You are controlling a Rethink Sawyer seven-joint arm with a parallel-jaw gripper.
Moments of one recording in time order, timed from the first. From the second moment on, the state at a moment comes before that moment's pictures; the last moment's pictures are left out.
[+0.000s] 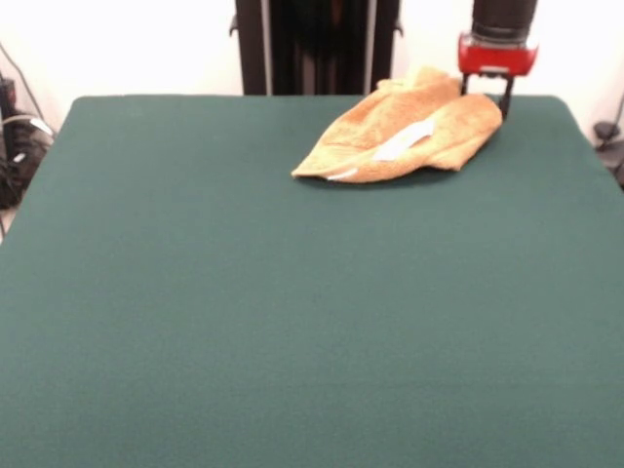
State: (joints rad) arm 0.17 -0.50 0.07 2.30 0.24 -0.30 1.98
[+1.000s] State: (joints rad) arm 0.35 -0.66 -0.07 2.31 0.53 0.01 2.23
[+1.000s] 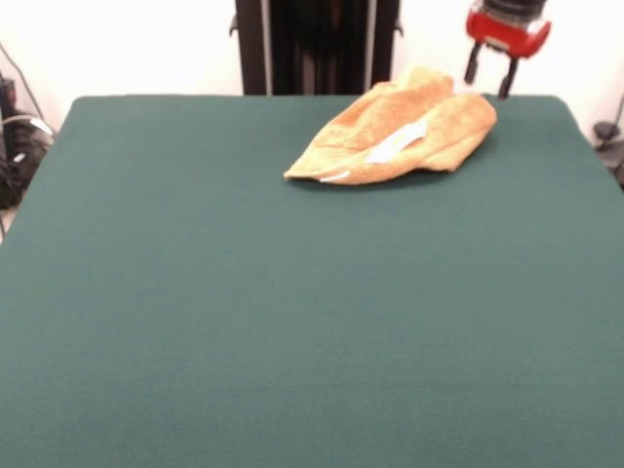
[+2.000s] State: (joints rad) arm 0.31 -0.81 -0.18 2.28 0.52 0.22 2.23
